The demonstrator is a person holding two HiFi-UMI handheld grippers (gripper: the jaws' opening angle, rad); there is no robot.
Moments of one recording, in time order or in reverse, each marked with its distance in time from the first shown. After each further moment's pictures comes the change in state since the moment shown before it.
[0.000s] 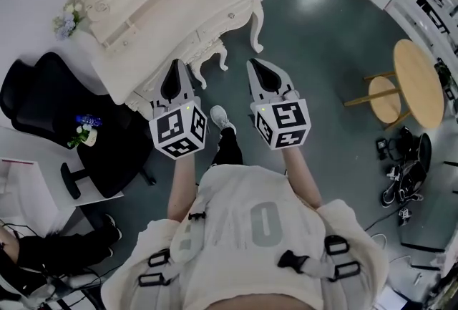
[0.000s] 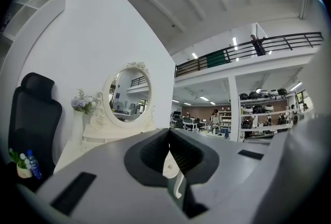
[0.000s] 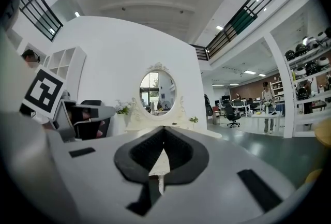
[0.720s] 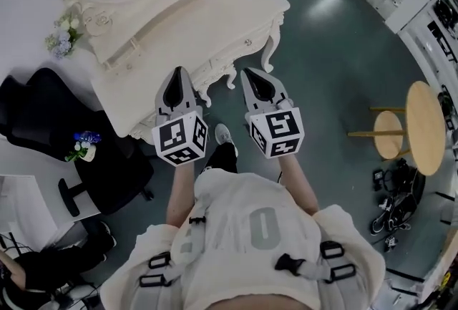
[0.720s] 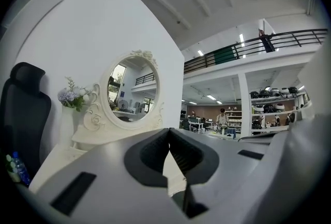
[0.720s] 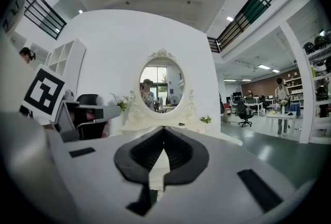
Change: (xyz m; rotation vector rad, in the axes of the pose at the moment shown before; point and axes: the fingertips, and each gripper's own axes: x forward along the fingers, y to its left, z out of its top) left arm 0.162 0.070 -0.010 -0.016 0.002 0.055; right arm 0.188 -0.026 0.007 -0.039 0.052 0.111
